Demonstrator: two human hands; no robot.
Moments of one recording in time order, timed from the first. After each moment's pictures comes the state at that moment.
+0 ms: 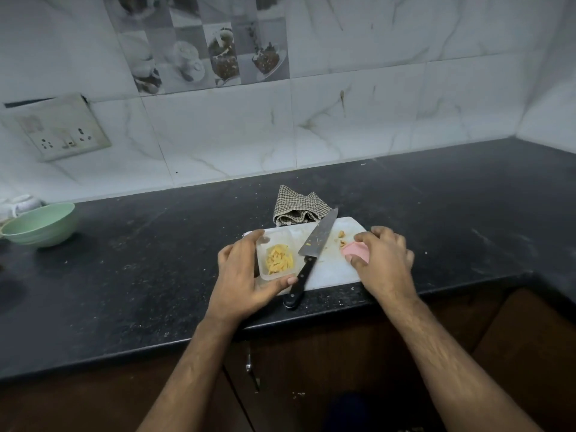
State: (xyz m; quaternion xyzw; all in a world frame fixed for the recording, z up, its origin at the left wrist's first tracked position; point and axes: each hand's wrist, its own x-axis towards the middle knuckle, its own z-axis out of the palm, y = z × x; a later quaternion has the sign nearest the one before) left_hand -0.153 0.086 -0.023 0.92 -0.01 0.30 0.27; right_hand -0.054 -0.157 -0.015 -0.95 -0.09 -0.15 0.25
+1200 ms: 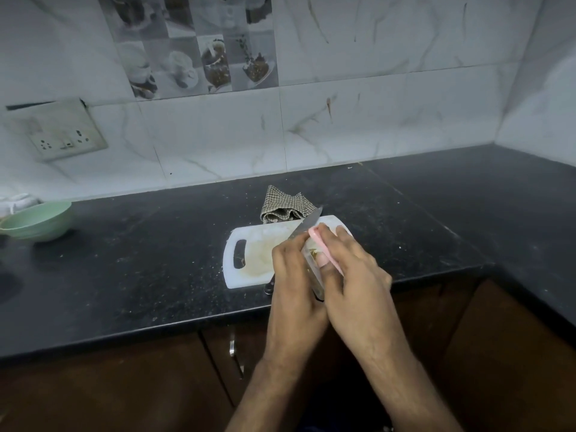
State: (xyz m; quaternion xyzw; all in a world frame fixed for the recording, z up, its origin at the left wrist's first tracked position) left_hand -0.204 -0.074 0.006 0.82 -0.05 0.37 0.43; right_hand -0.188 -0.176 0.043 -0.88 -0.20 -0.13 0.41
